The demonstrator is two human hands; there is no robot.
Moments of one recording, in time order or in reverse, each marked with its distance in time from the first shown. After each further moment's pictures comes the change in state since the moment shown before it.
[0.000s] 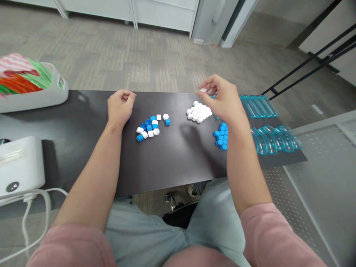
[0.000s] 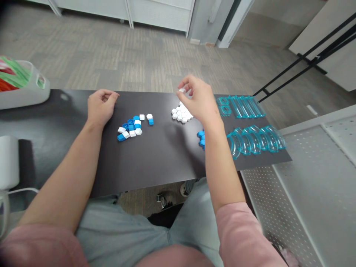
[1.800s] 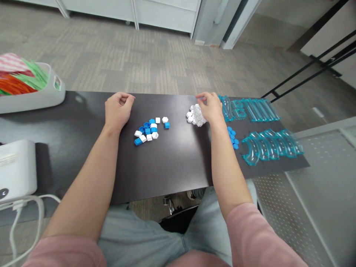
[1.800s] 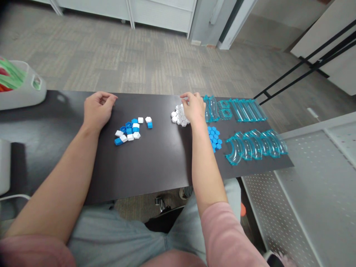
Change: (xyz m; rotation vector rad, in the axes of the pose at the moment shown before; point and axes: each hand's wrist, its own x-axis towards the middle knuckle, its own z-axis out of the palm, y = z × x) left_hand -0.002 -0.001 -0.005 0.009 -0.021 0.005; right_hand 0.018 0.055 0.076 -0.133 -0.042 0.306
